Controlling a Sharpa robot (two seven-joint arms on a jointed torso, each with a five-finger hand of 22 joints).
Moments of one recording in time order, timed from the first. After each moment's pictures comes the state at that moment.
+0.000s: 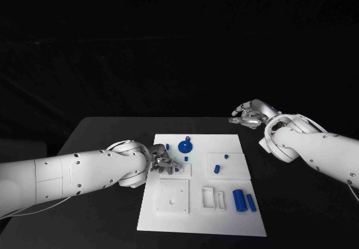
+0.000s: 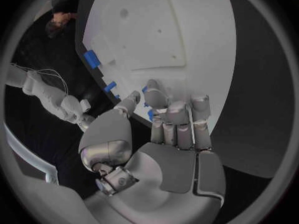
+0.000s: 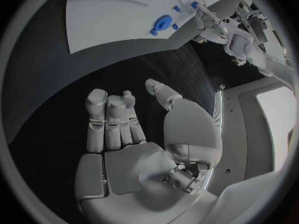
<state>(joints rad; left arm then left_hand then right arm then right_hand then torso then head) 1.32 -0.73 -0.24 1.47 -1.05 -0.16 -0.46 0.68 -0.12 0.47 -0.06 0.06 1.24 -0.02 0.42 0.73 1.40 -0.13 0.99 0.52 1.23 -0.23 1.42 0.64 0.09 0.94 -0.14 1.16 1.26 1.32 -0.69 -0.03 1.23 -1.15 -0.44 -0.16 0.95 -0.18 0.55 -0.13 0.36 0.85 0.14 0.27 0.45 1.05 0.04 1.09 1.01 1.27 -0.07 1.20 0.94 0.18 1.19 -0.07 1.05 1.30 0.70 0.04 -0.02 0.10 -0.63</state>
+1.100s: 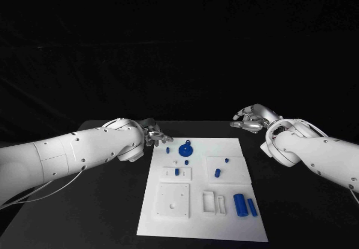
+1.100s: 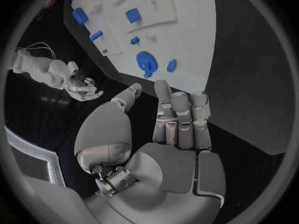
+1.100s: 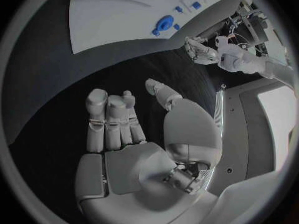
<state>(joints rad) 1.39 -0.68 -0.16 1.25 -1.01 -0.21 -0.42 0.82 -0.23 0.52 -0.02 0.11 1.04 0.05 0.32 0.71 1.33 -0.07 0.85 0.42 1.19 -0.17 1.29 0.55 0.09 0.92 -0.13 1.08 1.21 1.31 -0.69 -0.03 1.22 -1.14 -0.44 -0.15 0.95 -0.18 0.55 -0.13 0.36 0.84 0.14 0.27 0.45 1.05 0.04 1.09 1.01 1.27 -0.07 1.19 0.94 0.18 1.19 -0.07 1.04 1.30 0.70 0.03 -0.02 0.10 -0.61</state>
